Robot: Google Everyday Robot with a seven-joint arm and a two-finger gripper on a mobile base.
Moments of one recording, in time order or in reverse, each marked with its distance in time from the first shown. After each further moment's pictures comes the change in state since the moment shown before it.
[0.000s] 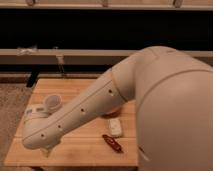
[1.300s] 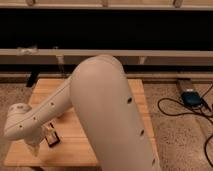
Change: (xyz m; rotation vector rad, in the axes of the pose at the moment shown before) arm -0.062 0.025 0.092 -0.066 0.128 -0.038
